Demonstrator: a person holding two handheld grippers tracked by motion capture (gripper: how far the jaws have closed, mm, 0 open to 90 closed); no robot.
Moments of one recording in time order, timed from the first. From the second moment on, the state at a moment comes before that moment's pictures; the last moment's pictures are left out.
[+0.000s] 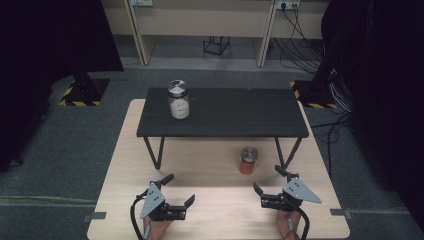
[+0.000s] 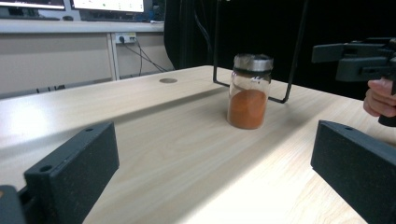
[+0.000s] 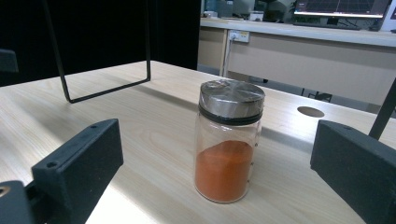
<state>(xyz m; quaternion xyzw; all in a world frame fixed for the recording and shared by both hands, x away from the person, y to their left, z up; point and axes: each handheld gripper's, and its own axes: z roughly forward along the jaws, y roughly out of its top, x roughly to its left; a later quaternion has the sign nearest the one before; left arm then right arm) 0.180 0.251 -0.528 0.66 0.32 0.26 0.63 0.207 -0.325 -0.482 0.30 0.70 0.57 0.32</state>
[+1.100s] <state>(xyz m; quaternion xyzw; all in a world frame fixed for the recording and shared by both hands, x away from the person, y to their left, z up) 0.172 0.244 -0.535 0.67 0.32 0.28 0.61 0.208 -0.324 -0.483 0.30 0.70 0.57 0.31</state>
